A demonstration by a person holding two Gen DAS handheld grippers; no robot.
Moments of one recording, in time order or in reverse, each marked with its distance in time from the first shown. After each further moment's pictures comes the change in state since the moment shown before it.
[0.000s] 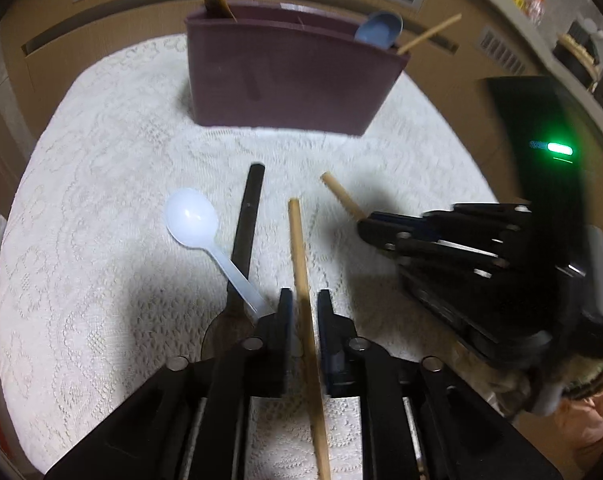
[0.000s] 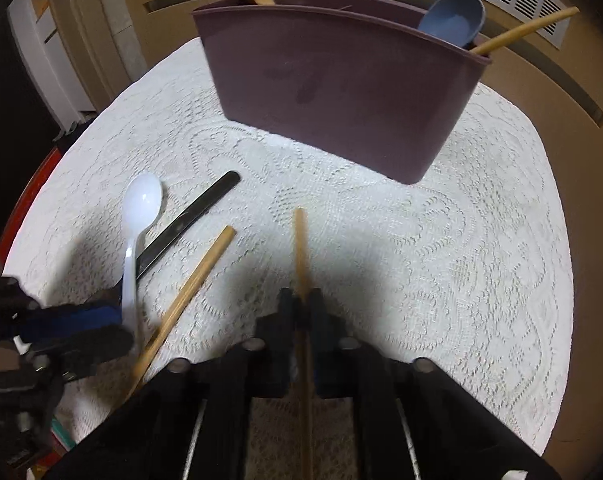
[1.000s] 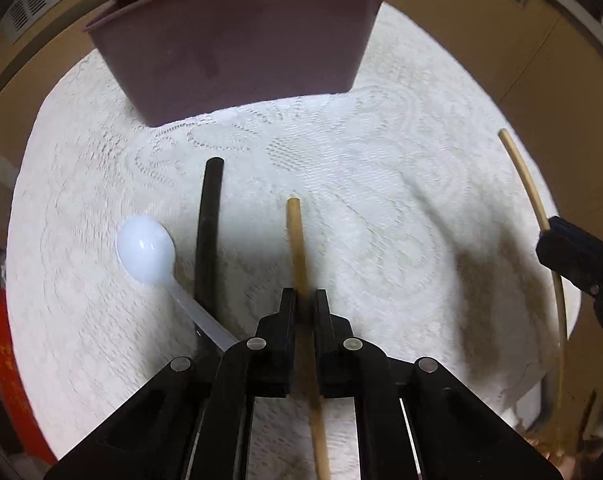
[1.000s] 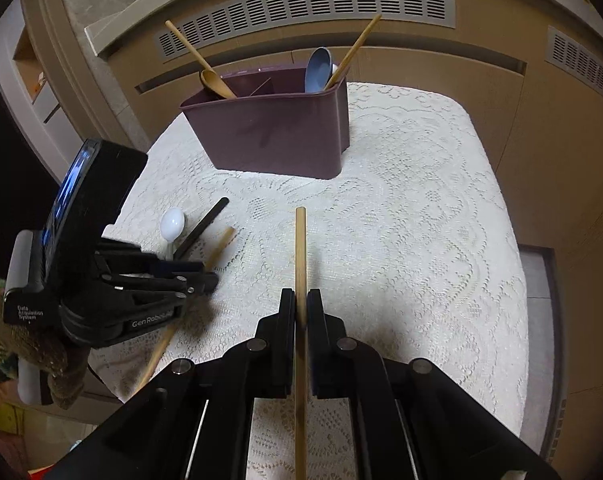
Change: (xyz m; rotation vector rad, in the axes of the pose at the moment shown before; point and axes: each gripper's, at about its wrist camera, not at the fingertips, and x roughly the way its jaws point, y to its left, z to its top) left arm 0.040 -0.031 0.029 0.134 0.149 0.103; right arm -0.097 -0.051 -0.061 0.194 -0.169 0.045
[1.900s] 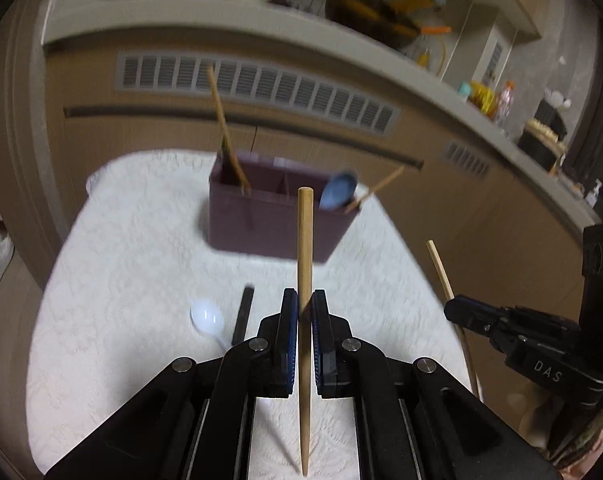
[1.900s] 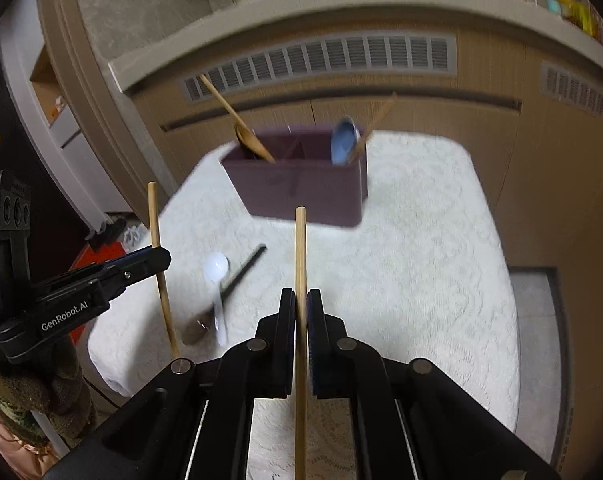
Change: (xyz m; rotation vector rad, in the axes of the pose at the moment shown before) left arm -0.171 0.037 -0.052 -0.214 -0.576 -0.152; right arm -0.073 0.029 0.028 -0.002 -0.182 0.053
